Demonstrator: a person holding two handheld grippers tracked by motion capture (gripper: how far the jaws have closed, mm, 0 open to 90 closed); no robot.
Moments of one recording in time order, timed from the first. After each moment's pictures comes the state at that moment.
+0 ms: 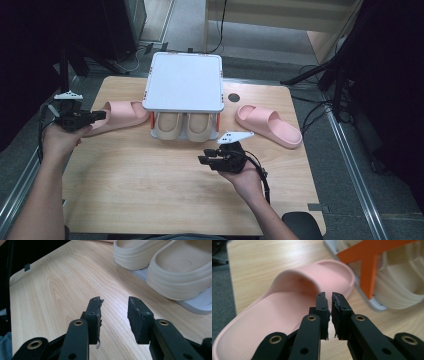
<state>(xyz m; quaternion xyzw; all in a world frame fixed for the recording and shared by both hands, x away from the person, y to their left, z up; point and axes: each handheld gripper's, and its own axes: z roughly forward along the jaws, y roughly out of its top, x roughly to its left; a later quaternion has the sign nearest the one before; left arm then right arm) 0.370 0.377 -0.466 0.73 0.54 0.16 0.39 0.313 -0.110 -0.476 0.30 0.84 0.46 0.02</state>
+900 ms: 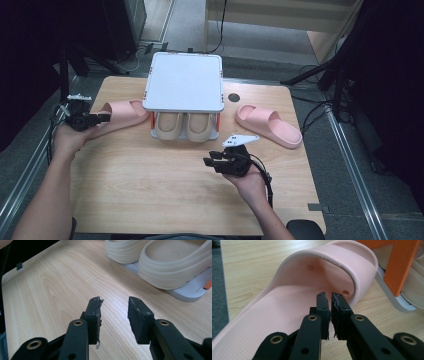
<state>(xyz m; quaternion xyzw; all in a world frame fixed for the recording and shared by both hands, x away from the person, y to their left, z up) 0.396 0.374 -0.498 0.73 0.57 0.14 0.36 0.306 -0.122 -0.478 0.32 0.83 0.45 0.03</state>
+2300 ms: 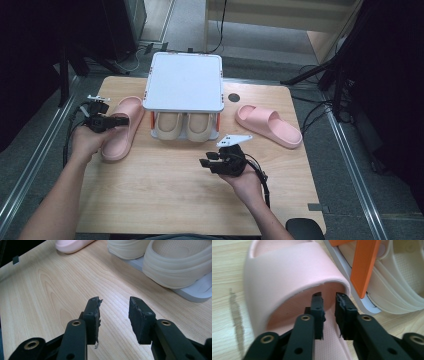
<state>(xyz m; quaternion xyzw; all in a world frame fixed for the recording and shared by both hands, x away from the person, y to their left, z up) 0.397 0.327 -0.492 0.73 0.57 0.09 0.37 0.309 -0.110 -0.483 0.32 0.85 0.43 0.03</state>
